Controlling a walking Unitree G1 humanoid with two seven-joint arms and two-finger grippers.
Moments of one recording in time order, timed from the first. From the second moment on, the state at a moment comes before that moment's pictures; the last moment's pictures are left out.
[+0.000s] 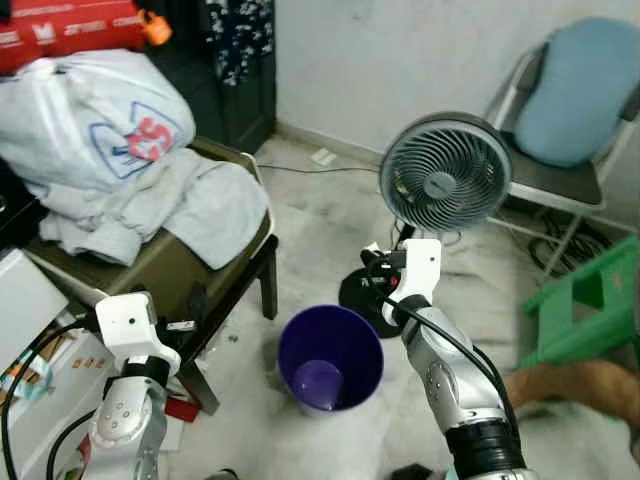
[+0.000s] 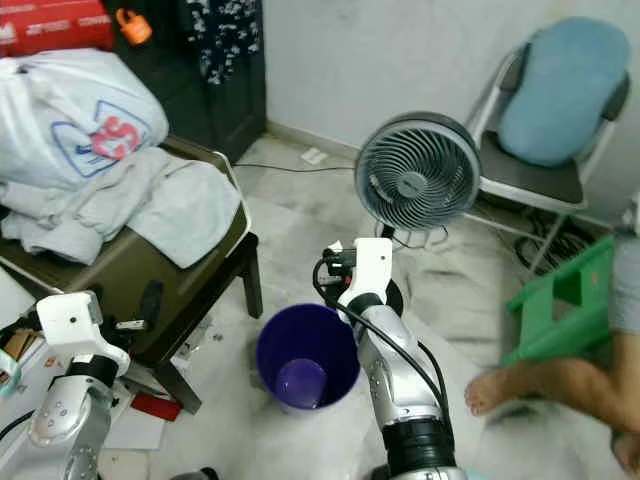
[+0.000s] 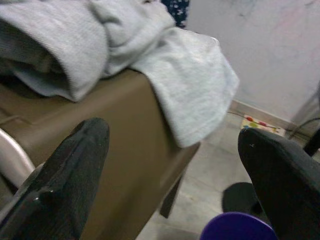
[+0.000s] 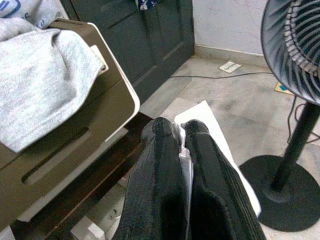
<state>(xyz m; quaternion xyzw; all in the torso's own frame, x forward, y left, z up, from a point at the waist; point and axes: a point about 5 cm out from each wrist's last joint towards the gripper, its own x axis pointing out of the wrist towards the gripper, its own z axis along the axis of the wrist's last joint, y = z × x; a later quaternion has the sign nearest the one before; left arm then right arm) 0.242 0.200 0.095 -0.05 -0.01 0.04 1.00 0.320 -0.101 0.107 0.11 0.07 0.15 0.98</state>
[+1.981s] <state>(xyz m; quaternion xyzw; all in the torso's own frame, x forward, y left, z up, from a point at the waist) 0.184 0.221 0.118 0.03 0.05 -0.15 0.99 0.327 -0.090 0.040 0.09 0.19 0.04 0.98</state>
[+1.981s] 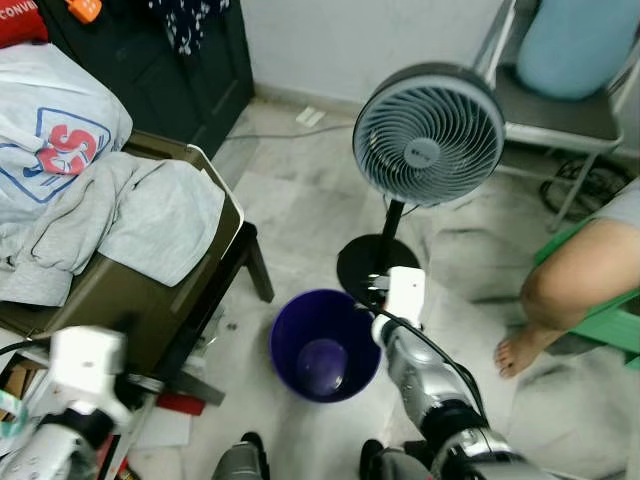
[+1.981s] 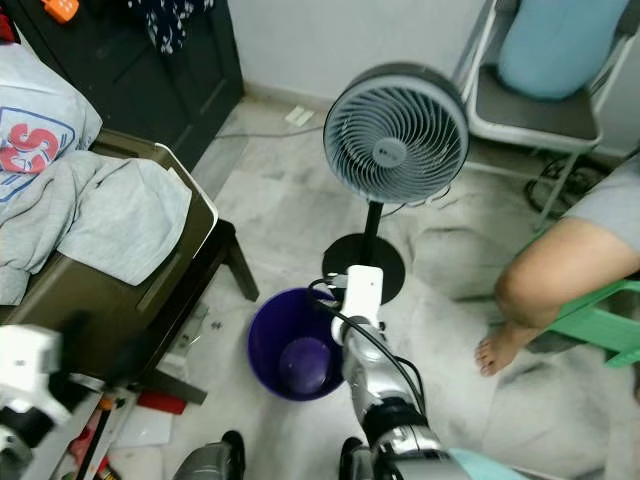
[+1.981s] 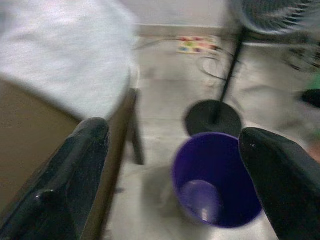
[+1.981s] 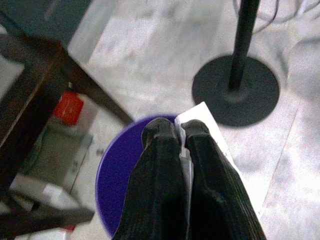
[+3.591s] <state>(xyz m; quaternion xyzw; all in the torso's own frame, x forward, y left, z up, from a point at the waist) 0.185 0.222 0.133 0.04 0.06 -0.17 0.98 0.340 -0.061 0.061 0.05 0.14 0.08 0.99</state>
